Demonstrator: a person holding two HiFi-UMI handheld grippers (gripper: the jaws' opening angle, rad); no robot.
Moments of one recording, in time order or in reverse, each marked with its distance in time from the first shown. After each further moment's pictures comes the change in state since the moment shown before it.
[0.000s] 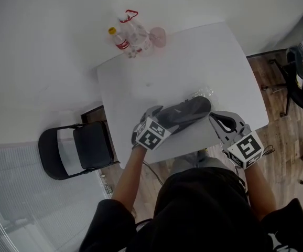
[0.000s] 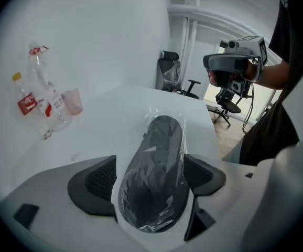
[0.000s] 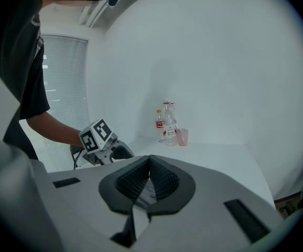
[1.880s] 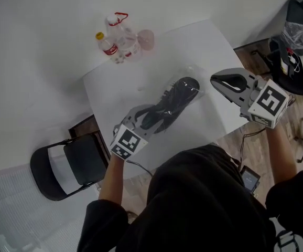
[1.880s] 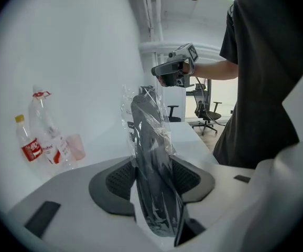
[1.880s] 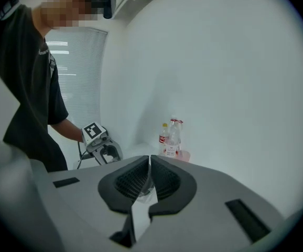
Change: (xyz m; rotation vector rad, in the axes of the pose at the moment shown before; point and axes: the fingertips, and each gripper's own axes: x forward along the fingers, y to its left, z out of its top) left arm -0.075 0.040 0.036 0.294 -0.401 -0.110; right arm 0.031 -0.042 0.112 -0.236 0.040 0.127
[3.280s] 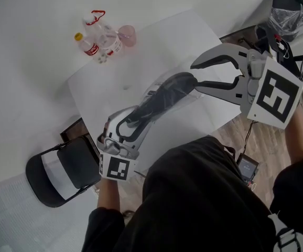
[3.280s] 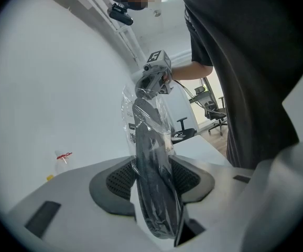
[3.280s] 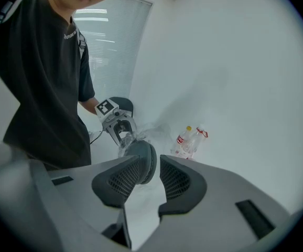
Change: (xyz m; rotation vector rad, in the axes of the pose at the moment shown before) left arm -0.047 -0.012 0.077 0.281 -0.219 0.250; right arm -0.007 0.038 0.060 -0.383 0.260 0.228
